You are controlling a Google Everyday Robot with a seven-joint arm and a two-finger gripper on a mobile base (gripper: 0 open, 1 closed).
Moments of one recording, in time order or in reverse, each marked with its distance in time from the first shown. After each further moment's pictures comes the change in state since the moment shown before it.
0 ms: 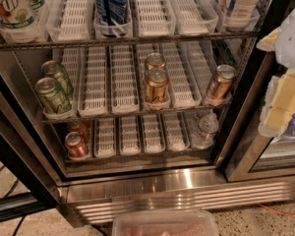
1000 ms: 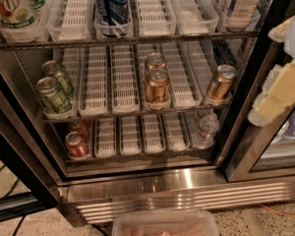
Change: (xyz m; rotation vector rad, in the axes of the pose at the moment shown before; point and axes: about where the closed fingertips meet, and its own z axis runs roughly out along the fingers) arm -0.014 -0.007 -0.016 0.085 -0.116 0.131
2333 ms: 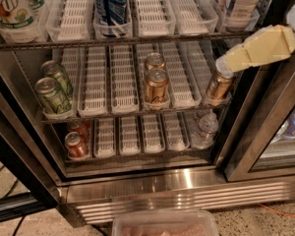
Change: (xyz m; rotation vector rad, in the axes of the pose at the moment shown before) arm -0.037 -0.052 -0.025 0.270 -0.368 0.449
